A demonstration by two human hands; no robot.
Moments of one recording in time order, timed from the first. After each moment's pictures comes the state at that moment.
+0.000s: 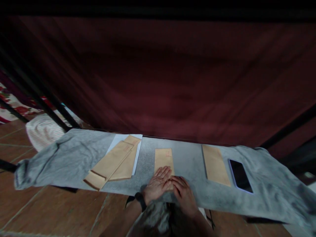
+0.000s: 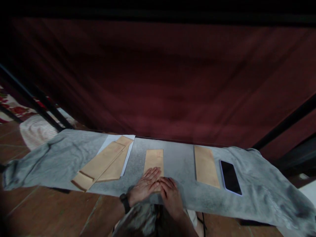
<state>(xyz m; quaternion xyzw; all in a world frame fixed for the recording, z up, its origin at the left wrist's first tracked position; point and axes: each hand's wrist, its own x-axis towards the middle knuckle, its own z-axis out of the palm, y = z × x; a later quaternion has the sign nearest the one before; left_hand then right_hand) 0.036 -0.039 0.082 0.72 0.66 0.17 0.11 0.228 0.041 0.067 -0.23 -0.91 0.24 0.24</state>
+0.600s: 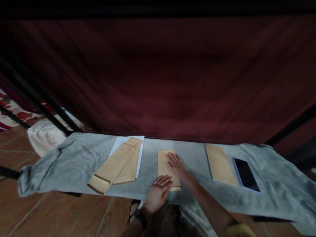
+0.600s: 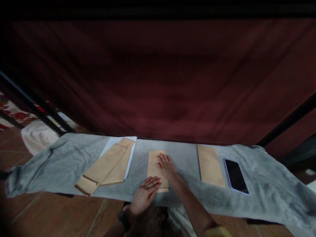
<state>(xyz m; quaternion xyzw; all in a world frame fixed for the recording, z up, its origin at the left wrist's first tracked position) 0.039 -0.069 0.078 0.70 0.67 0.24 0.07 0.119 0.123 0.065 -0.25 -0.96 0.09 0.08</state>
